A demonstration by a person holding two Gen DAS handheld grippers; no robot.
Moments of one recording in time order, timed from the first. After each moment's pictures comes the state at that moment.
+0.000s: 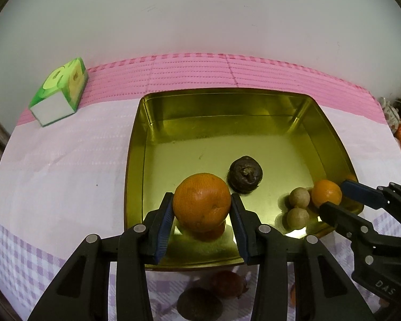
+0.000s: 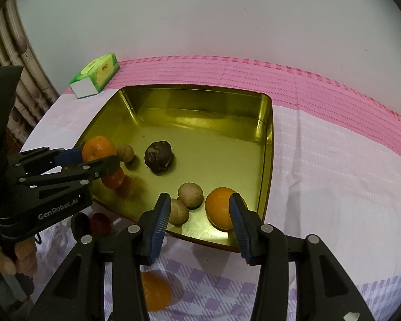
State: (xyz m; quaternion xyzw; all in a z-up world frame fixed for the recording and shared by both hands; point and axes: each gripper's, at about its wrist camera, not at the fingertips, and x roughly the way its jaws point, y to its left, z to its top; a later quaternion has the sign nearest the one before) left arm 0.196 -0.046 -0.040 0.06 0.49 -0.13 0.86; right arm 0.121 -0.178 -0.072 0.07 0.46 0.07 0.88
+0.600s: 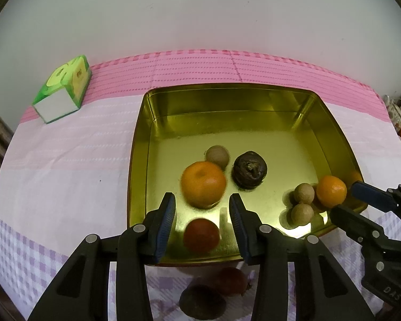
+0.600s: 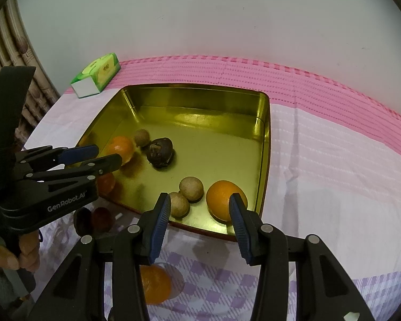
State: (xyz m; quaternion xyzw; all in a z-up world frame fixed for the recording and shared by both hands) left arm 0.194 -0.045 -0.042 0.07 0.49 -0.12 0.86; right arm 0.112 -0.178 -0.068 0.07 0.46 0.07 0.88
